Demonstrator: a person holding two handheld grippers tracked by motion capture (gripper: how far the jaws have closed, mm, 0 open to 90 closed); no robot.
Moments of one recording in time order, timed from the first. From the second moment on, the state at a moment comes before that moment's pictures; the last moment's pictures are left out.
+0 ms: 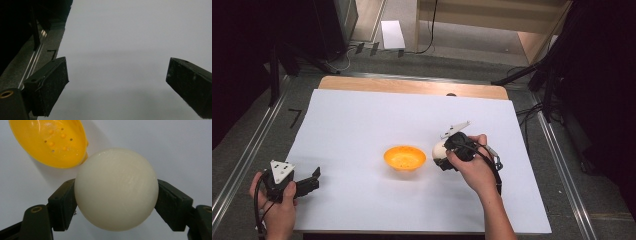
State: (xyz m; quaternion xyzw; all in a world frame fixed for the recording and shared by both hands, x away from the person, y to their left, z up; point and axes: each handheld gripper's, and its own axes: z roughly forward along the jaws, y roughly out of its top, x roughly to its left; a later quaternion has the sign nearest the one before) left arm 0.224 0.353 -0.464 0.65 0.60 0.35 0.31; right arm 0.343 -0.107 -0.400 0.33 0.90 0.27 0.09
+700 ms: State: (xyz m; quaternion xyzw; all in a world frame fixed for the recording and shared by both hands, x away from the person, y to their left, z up) left arm 0.224 0.353 -0.464 0.65 0.59 0.35 0.31; right arm 0.347 -0.076 -0.390 0.30 0.91 0.27 0.08
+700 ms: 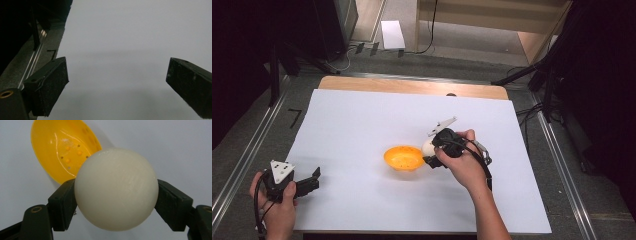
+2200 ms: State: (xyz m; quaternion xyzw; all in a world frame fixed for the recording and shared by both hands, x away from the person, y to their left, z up) left arm 0.225 0.353 -0.464 0.66 0.59 0.35 0.31; right arm 0.349 -0.010 -0.395 0.23 0.94 0.26 0.06
